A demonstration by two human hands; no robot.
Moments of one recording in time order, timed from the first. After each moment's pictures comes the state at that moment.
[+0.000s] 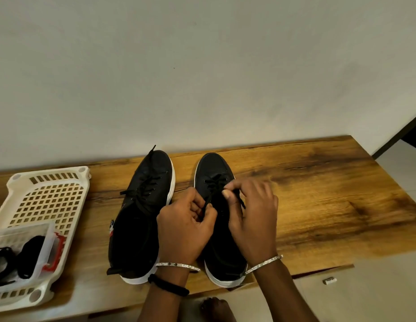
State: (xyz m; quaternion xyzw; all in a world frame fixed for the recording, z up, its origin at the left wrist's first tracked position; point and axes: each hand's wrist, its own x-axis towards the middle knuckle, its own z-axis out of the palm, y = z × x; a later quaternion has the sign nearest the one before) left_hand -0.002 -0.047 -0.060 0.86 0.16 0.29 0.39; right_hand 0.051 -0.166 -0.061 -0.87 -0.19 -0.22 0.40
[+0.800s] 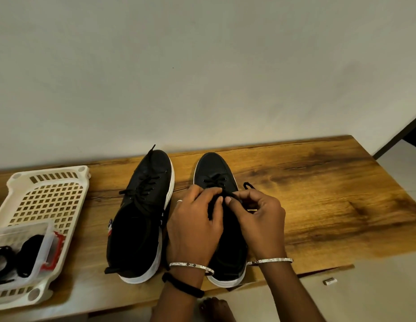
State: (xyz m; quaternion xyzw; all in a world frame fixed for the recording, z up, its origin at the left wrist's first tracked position) left_hand 0.004 -0.067 -0.055 0.91 0.16 0.25 0.28; right_hand 0.052 -0.182 -0.059 -0.81 -0.05 -0.03 0.59
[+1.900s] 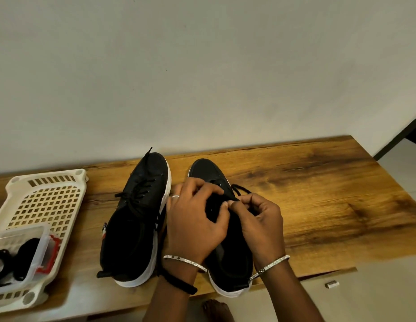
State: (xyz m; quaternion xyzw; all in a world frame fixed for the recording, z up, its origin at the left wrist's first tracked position) left_hand 0.018 -0.066 -0.055 0.91 0.11 0.27 0.29; right_hand 0.058 -0.188 -0.070 -0.74 0.03 0.05 0.67
